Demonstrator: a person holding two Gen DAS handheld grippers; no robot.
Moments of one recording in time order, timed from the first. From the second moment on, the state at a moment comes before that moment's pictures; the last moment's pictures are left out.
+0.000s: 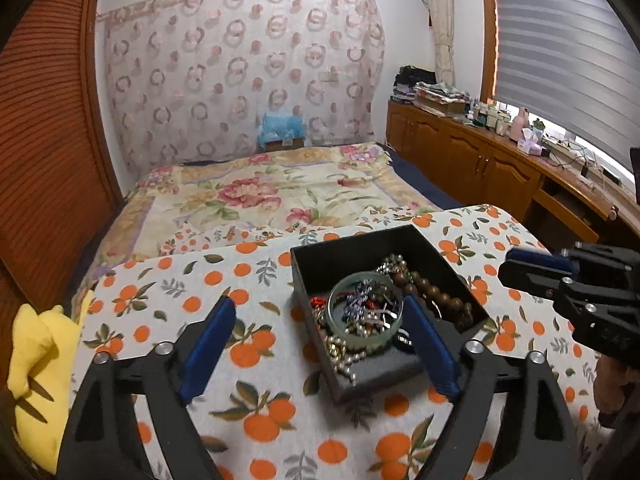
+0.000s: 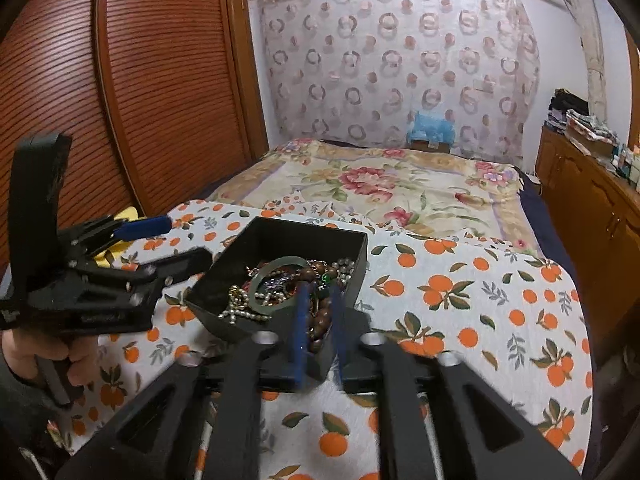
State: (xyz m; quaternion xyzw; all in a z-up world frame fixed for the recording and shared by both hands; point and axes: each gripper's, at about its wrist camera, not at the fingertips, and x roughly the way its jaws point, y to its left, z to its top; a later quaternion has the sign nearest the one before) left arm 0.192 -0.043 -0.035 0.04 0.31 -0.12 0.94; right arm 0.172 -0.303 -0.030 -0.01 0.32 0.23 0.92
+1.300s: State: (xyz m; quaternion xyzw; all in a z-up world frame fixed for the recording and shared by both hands) left arm 0.073 -0.018 0.008 0.01 0.26 -0.05 0.96; right arm 0.066 -0.329 0.005 0.04 0.24 0.14 0.96
